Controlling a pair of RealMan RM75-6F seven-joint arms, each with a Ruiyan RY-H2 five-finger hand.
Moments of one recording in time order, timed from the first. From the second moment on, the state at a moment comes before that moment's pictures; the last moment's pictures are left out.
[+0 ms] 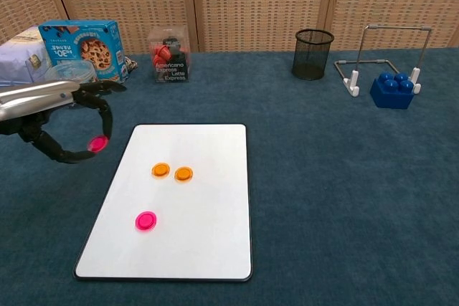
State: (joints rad) left arm -0.59 -1.37 -0.08 -1.57 1.40 0.94 0.05; right arm 0.10 -1.08 0.06 -1.66 -1.41 1.37 0.00
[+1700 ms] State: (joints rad) left arm -0.66 -1.62 0.01 -1.55 1.31 0.87 0.30; right arm 0.10 -1.08 0.06 -1.66 -1.41 1.37 0.01
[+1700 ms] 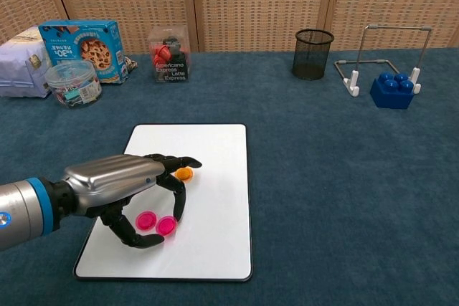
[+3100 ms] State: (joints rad) left arm -0.58 -1.42 -0.01 -1.67 1.43 1.11 0.17; right arm 0.10 -1.08 0.06 -1.65 -1.42 1.37 0.01
